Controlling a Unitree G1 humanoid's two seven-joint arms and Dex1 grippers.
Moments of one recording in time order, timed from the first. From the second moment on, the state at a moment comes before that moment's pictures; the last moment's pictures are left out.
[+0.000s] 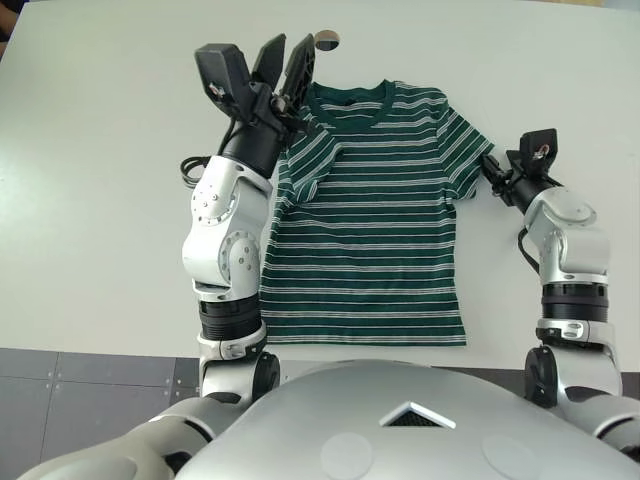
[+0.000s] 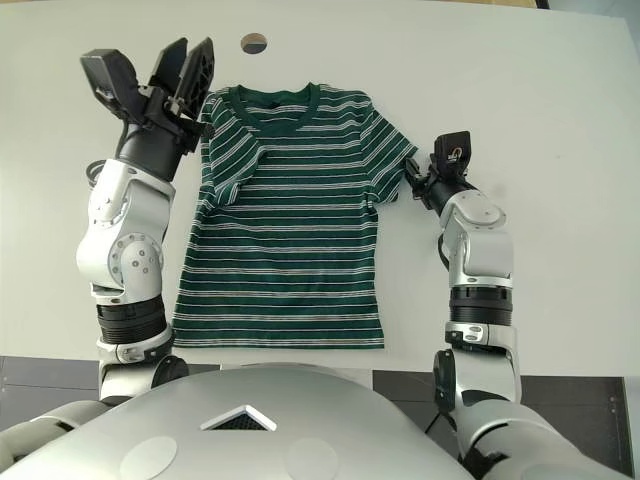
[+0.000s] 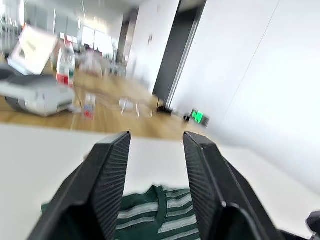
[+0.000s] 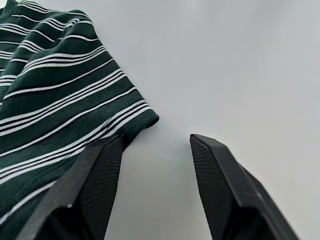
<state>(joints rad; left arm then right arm) -0.14 0.00 0.08 -0.31 -0.39 0.38 -0.24 -0.20 -0.32 -0.10 0.21 0.12 0.51 0.32</state>
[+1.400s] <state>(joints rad) -0.13 0.01 0.12 -0.22 -0.39 0.35 -0.22 -0.22 -0.14 0.21 0.00 0.12 0.59 0.35</state>
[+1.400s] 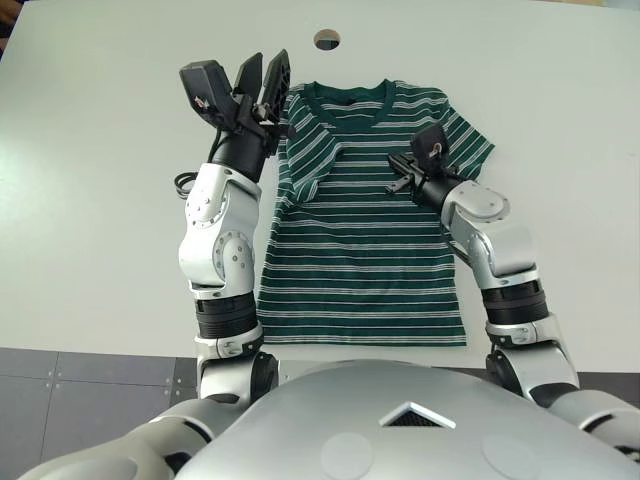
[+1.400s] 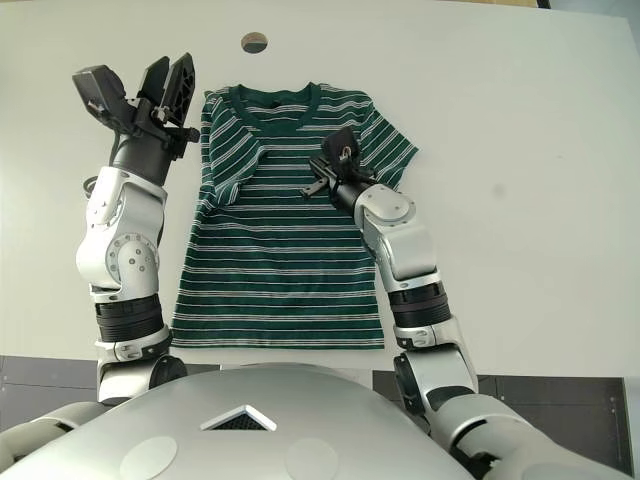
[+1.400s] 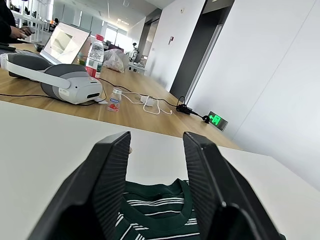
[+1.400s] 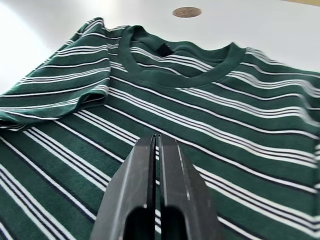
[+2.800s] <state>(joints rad) -0.13 0.01 0.12 -0.23 -0.41 0.34 -0.22 -0.32 -0.31 -0.03 0.33 0.12 0.48 0.38</state>
